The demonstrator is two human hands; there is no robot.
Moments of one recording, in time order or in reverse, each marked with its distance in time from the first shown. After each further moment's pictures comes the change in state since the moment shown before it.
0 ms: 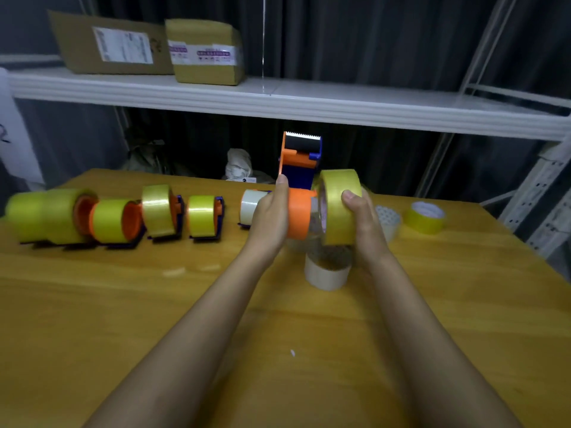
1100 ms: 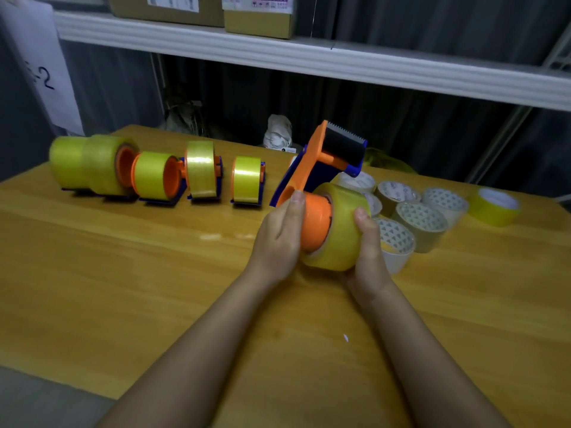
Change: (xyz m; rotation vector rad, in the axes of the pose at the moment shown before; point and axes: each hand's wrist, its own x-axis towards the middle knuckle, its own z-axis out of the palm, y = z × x) left_hand -0.049 -0.057 -0.066 -0.010 0.045 0.152; right_hand -0.048 0.060 0.076 0.289 -0.258 0.082
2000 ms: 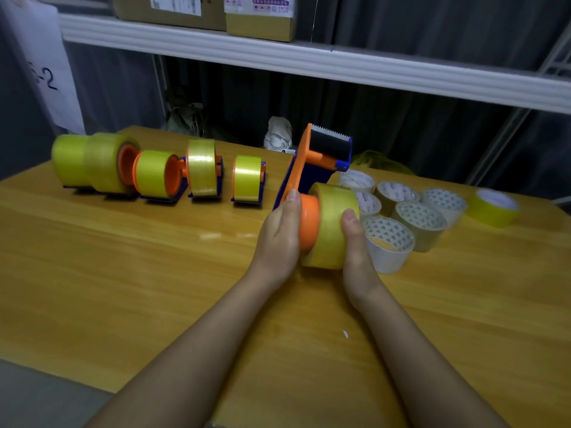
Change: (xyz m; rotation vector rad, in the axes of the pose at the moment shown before) left_hand -0.003 -0.007 0.001 -0.072 0.016 -0.099; right_hand -0.005 0.010 0.009 -0.252 0.000 -0.114
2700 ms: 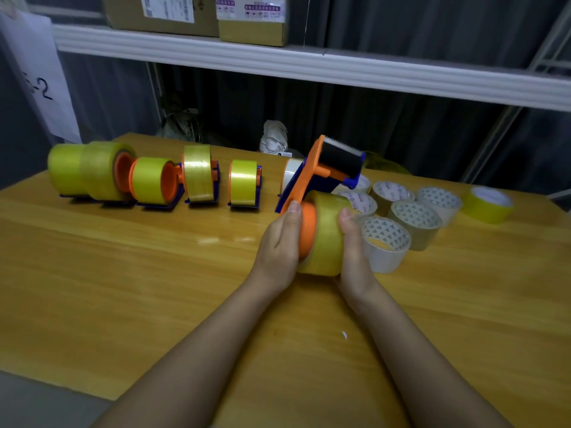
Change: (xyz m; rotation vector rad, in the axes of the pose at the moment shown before) left_hand -0.005 -0.007 0.000 0.051 -0.081 0.068; right_hand -0.005 -0.011 0.006 0.107 0.037 0.091
